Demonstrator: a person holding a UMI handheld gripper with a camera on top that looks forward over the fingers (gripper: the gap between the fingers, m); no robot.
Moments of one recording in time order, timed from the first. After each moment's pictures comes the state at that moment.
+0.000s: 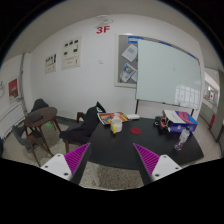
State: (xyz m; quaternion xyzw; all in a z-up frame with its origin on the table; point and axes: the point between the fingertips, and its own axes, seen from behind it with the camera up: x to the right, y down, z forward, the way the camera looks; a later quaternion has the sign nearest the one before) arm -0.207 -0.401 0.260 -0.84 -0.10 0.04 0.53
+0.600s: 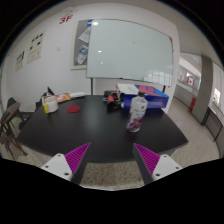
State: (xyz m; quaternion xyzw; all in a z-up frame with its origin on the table) arm 0.132 -0.318 0.098 -0.87 0.01 -0.05 0.49
